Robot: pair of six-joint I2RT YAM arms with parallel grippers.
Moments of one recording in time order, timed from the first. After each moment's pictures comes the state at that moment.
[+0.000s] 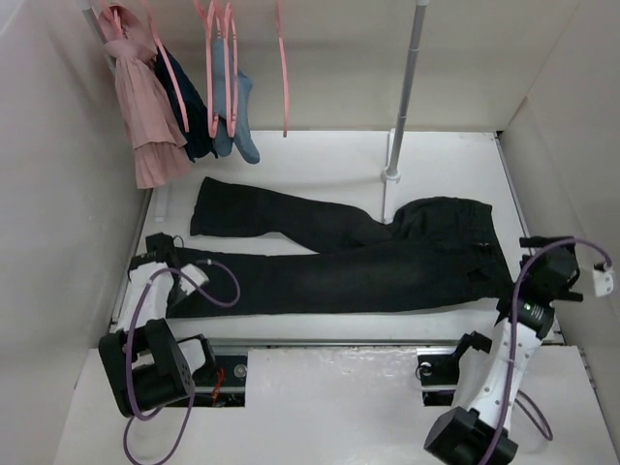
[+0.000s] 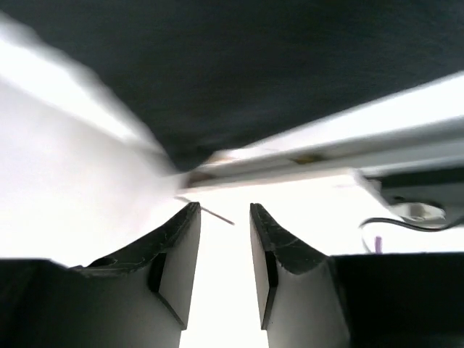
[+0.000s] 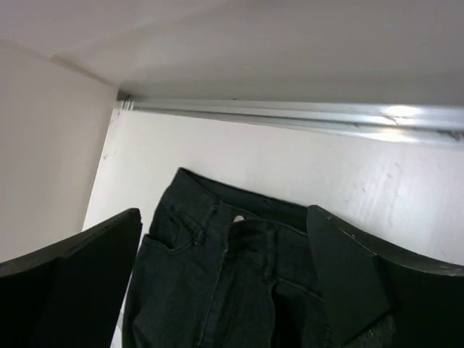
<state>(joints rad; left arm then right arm) 0.31 1.13 0.57 -0.94 -0.39 1.07 -0.63 0.52 0.49 -0.33 0.28 0.90</state>
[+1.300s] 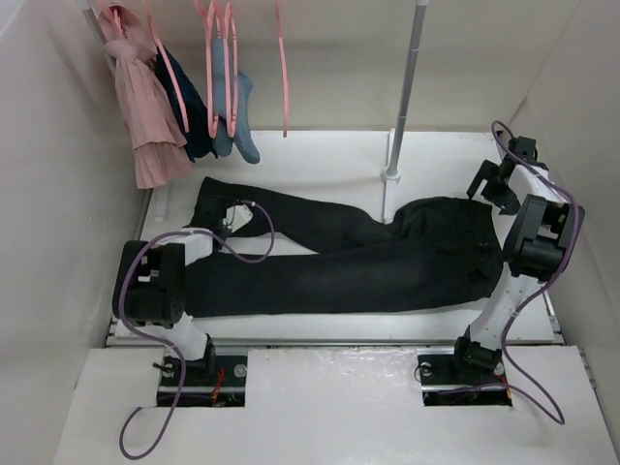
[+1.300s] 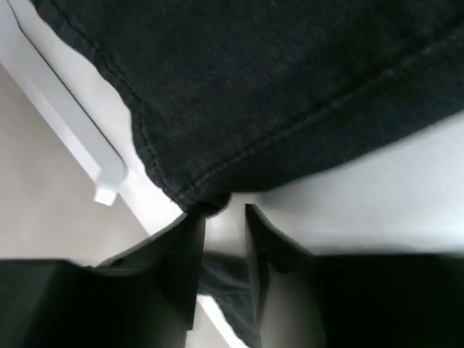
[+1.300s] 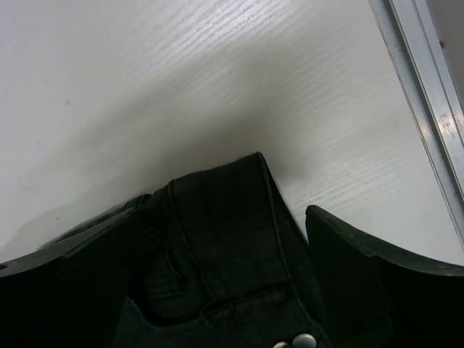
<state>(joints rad) -0.10 1.60 0.74 -0.05 -0.34 0.87 -0.33 2.02 1.57 -0.59 0.06 0.23</state>
